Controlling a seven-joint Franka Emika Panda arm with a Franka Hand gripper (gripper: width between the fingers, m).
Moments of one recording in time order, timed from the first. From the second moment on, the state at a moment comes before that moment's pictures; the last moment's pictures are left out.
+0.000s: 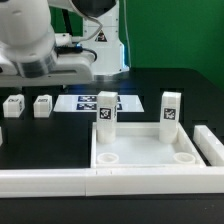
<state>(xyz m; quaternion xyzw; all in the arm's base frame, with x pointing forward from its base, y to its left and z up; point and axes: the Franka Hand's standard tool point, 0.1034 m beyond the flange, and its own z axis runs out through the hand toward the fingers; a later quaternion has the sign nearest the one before) 0.405 -0.137 0.058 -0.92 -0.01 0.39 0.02</state>
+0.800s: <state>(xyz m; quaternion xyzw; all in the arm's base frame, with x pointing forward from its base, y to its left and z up) 0.383 -0.146 0.035 -0.90 0.00 0.43 0.02</state>
